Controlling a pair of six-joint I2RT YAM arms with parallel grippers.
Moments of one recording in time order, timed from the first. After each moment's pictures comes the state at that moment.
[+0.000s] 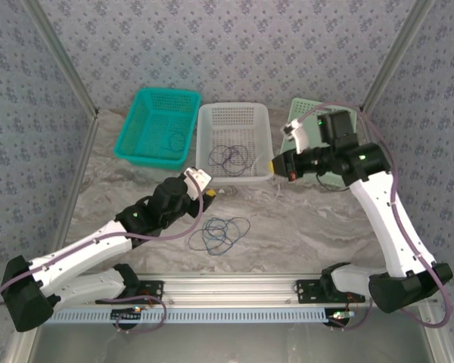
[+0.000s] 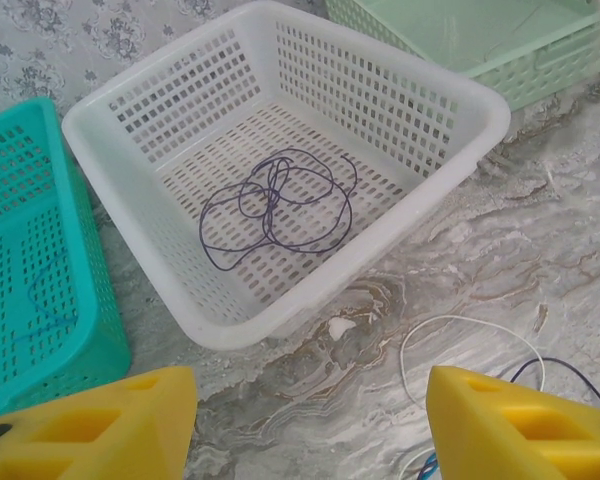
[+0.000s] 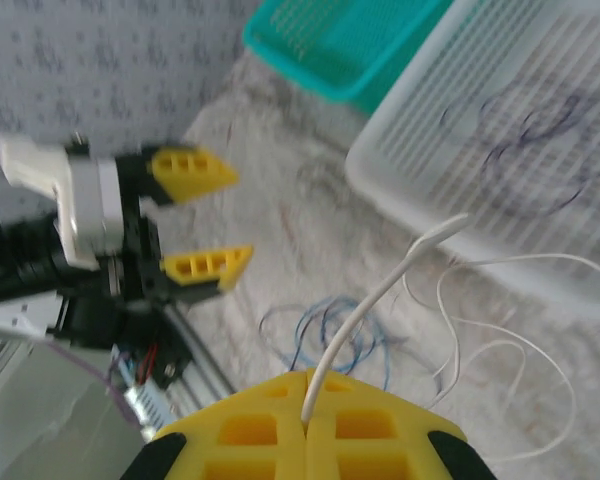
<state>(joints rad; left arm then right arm) -0.91 0.99 0.75 -0.24 -0.30 0.06 0.30 1.23 1.53 -1.06 -0.68 0.04</state>
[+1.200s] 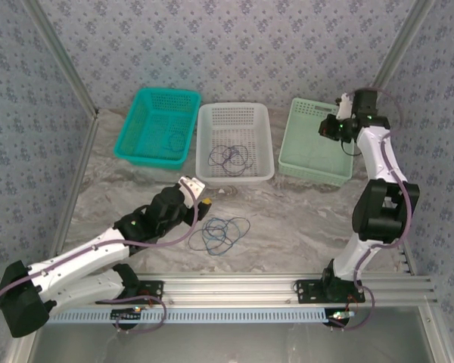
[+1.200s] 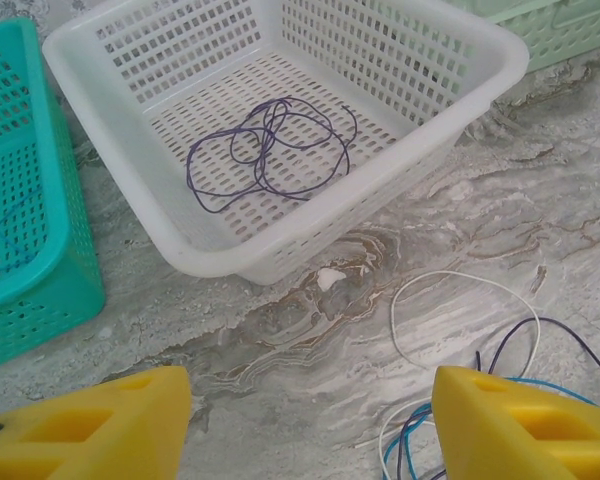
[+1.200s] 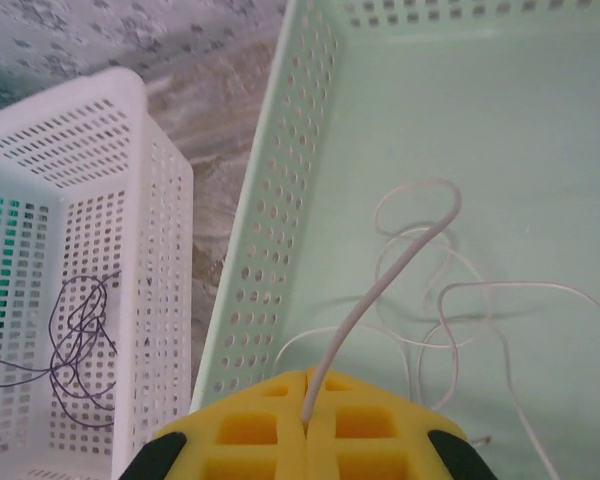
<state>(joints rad) -0.91 0.93 0.63 -0.22 -0.30 -0.03 -0.15 1.77 1.58 -0.71 -0.41 0.16</state>
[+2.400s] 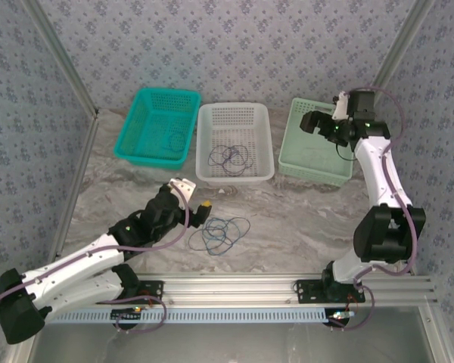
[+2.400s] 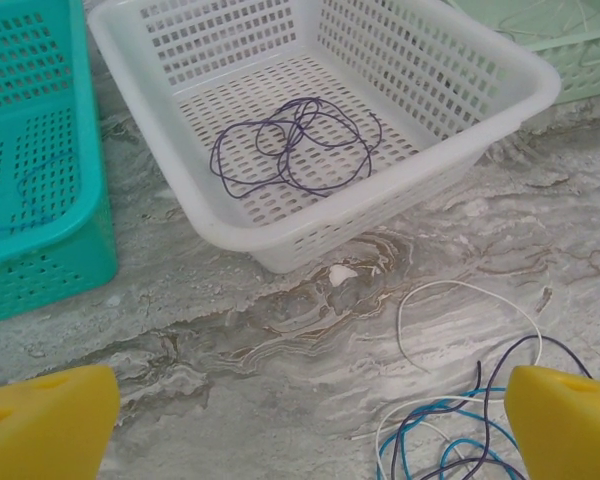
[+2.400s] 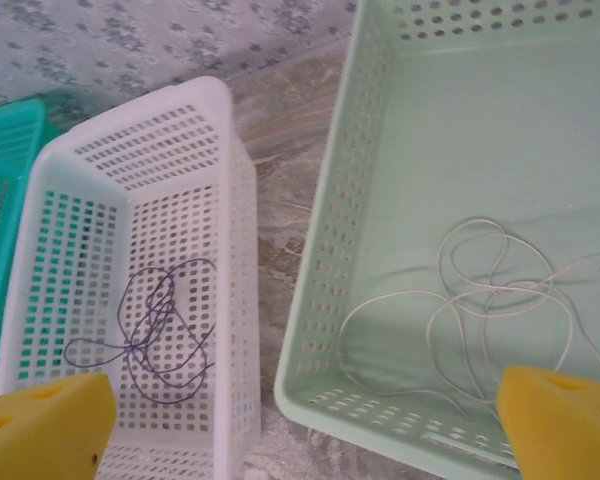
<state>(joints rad) -0.91 0.86 0.57 -0.22 -0.36 -0.14 -0.05 1.54 1.50 -0.71 -0.34 0.26</state>
